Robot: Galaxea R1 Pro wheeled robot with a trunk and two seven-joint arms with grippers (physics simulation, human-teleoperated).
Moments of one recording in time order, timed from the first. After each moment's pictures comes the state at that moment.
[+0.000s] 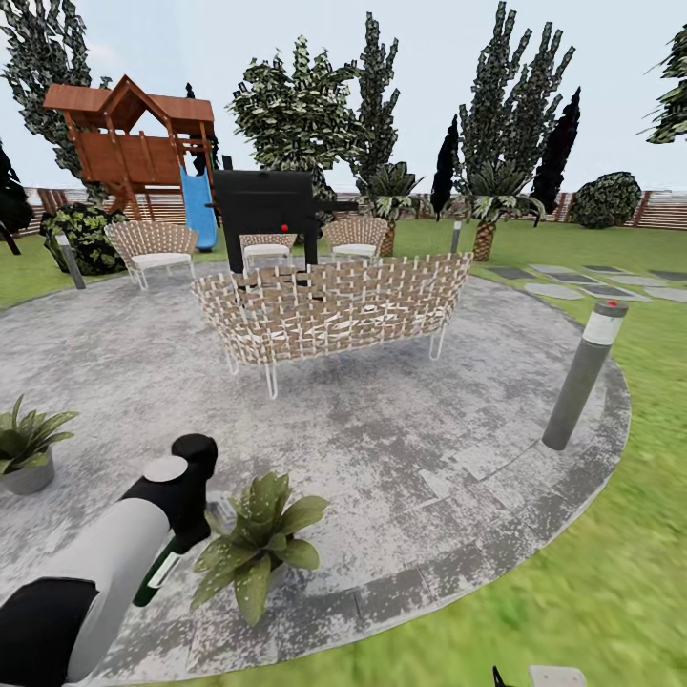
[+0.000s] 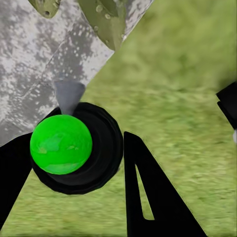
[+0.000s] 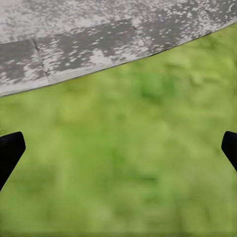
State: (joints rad) left arm -0.94 0.07 -0.10 -0.55 -1.62 0.78 -1.52; right arm -0.37 -0.12 -0.39 -0.03 0.36 -0.57 -0.05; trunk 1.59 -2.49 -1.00
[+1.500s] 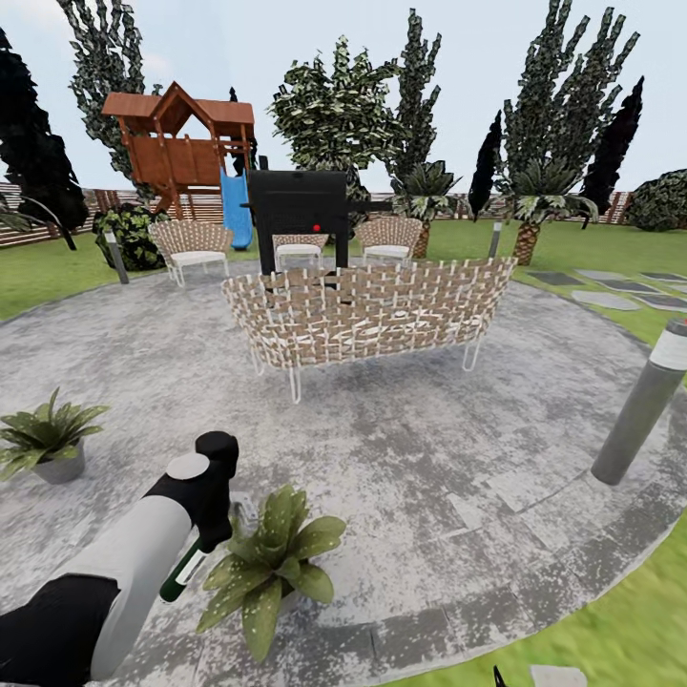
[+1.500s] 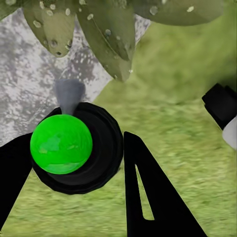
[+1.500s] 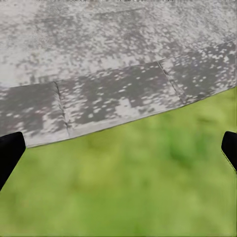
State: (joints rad) left arm -0.94 0.00 -0.11 -0.56 -1.62 0.68 -1.56; right arm -0.37 -0.12 -0.39 -0.03 0.36 -0.57 -0.05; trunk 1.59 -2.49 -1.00
